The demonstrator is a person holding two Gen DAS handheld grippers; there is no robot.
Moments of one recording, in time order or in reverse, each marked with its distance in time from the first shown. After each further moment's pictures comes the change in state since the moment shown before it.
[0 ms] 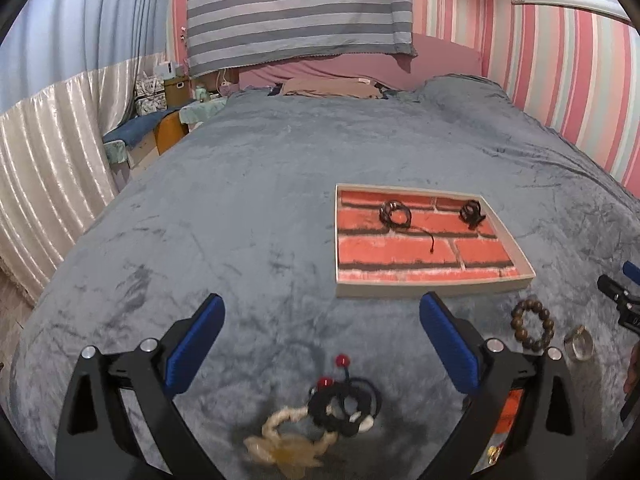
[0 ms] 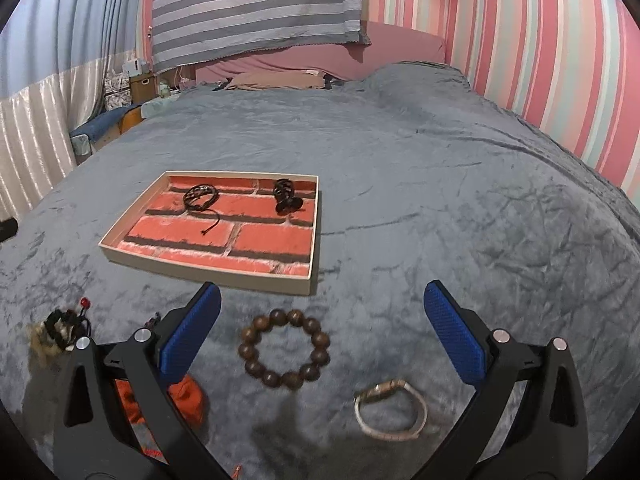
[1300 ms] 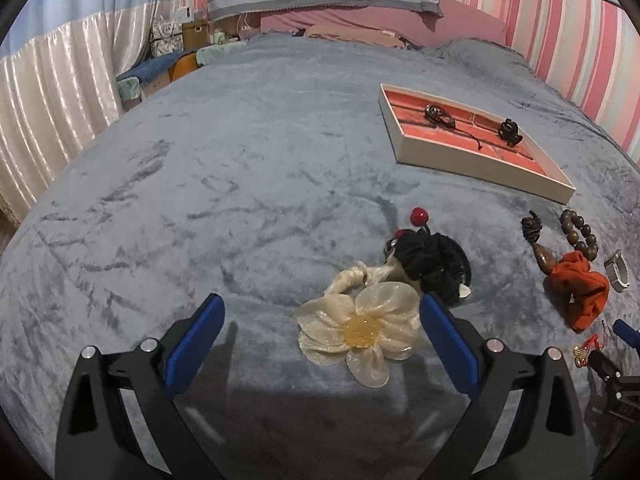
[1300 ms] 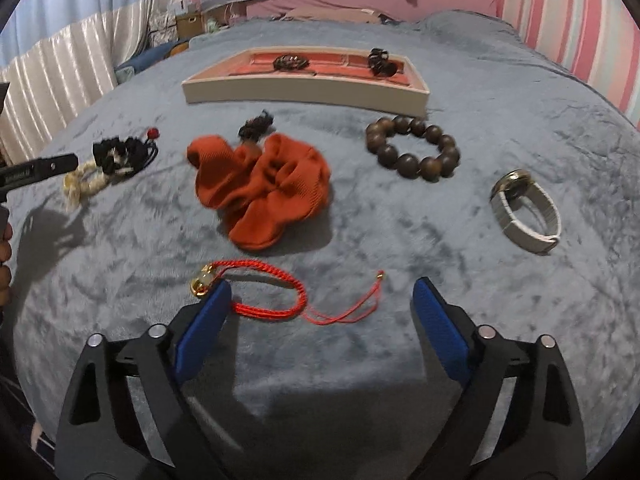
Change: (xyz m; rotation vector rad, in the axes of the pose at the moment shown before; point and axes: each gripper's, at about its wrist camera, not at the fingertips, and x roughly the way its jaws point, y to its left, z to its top) left arm 0.035 0.058 -0.118 -0.078 0.166 0.013; right arm 0.001 0.092 -0.159 -0.082 0.203 0.142
